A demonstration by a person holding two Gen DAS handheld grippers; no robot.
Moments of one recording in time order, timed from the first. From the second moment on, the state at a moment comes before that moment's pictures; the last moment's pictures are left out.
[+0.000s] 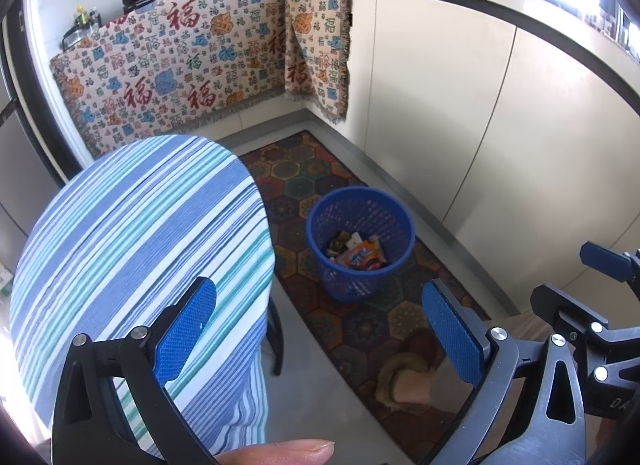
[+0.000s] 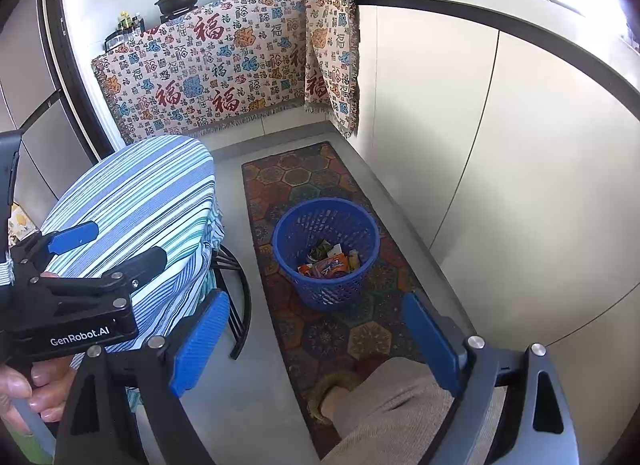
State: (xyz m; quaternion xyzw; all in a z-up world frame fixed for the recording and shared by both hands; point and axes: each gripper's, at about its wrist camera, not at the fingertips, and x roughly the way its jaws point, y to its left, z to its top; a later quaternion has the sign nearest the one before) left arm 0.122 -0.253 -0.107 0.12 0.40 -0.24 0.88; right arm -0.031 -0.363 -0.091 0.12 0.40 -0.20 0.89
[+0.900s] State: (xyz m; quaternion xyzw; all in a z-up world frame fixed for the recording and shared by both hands) left arm 0.121 -0.253 -0.108 0.13 0.40 -0.25 0.87; right arm -0.033 -0.366 -0.094 0.12 0.40 -0.20 0.89
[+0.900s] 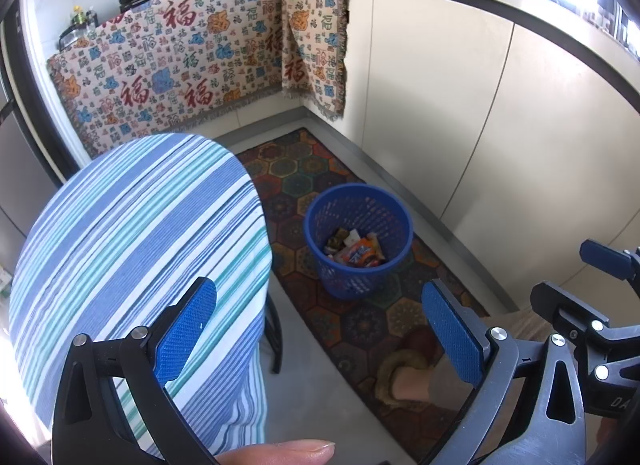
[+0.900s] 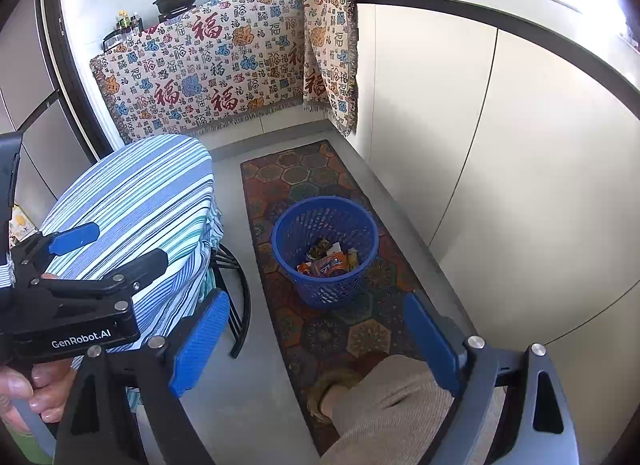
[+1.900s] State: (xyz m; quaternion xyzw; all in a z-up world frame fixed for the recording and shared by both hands) left arm 0.117 -0.254 -0.109 0.13 0.40 -0.25 0.87; right arm -0.033 -0.367 -0.091 0.12 0.40 -0.20 0.89
